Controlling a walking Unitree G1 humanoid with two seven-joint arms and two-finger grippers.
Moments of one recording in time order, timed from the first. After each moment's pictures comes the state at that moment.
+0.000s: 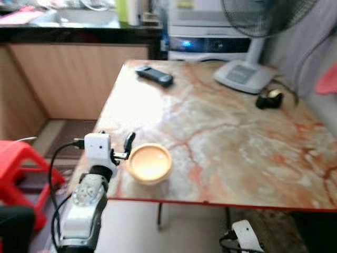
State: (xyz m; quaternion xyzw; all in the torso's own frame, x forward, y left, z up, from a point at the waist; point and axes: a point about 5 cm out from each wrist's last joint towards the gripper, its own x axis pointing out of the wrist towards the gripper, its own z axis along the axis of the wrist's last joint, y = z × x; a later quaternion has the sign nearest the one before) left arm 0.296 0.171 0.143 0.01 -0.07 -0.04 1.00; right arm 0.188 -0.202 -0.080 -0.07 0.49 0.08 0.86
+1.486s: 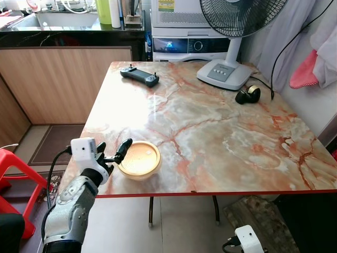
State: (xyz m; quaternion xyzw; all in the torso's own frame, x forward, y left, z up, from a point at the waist) left arm 0.299 0.202 0.127 -0.16 0.02 -0.10 0.98; right arm 0.180 -0.208 -0.083 -0.09 0.51 0.08 0.85
